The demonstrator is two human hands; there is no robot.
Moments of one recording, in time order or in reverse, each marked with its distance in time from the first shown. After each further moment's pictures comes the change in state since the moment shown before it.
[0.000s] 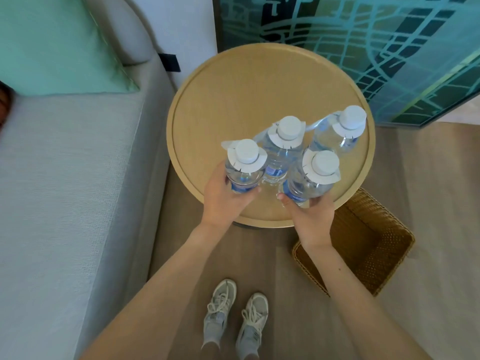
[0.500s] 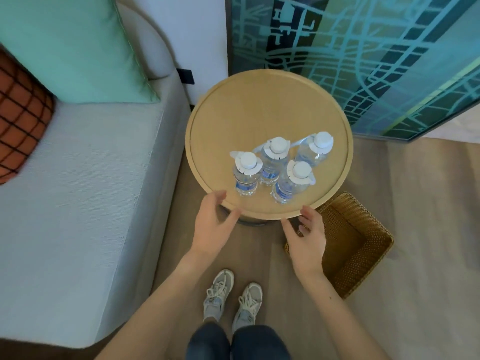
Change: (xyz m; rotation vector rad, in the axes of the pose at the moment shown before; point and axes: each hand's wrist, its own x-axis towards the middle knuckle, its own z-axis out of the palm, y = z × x) left_hand -0.091 0.060 -0.063 0.143 -0.035 -0.138; right_hand -0.091 -0.068 -0.053 -0.118 -0.008 0.087
